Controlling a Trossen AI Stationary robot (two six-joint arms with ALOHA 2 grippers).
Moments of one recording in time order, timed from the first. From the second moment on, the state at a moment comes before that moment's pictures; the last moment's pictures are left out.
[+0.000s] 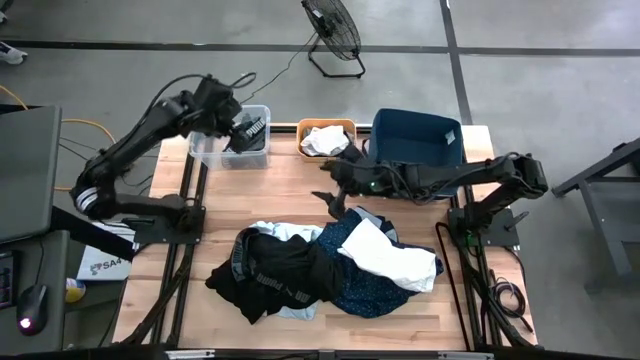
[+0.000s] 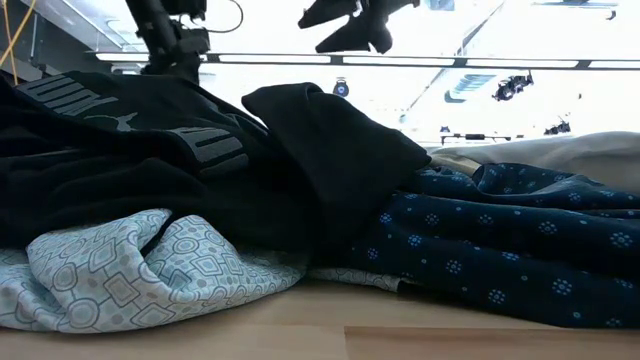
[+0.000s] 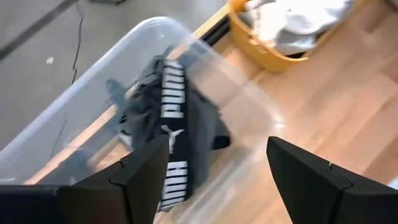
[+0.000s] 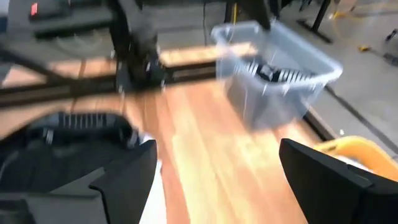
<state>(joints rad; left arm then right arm) 0.82 1.15 1.25 -1.00 -0.04 0.04 0.01 1.53 1.24 -0.11 0.25 0.11</state>
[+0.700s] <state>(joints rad) 0.58 0.84 0.85 -0.70 -0.03 -0.06 0.21 1.53 1.24 -0.84 0.03 0.62</state>
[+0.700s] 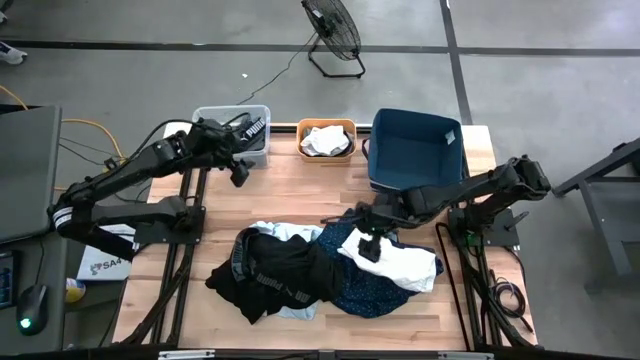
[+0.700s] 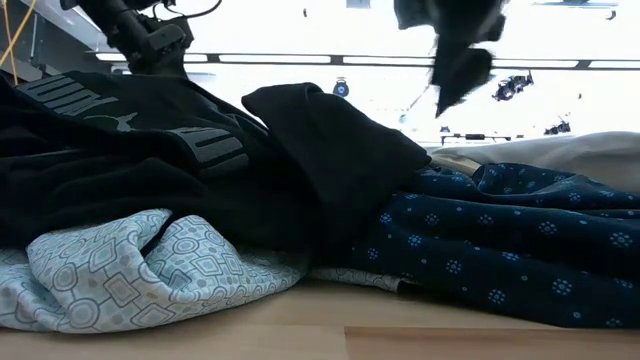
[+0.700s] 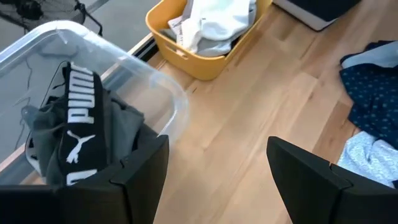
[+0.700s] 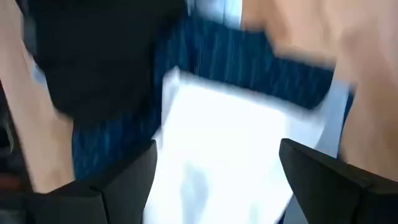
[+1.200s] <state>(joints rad) 0.56 0.84 0.85 -0.67 -0.03 -0.06 0.44 1.53 1.18 -0.96 0.08 0.96</state>
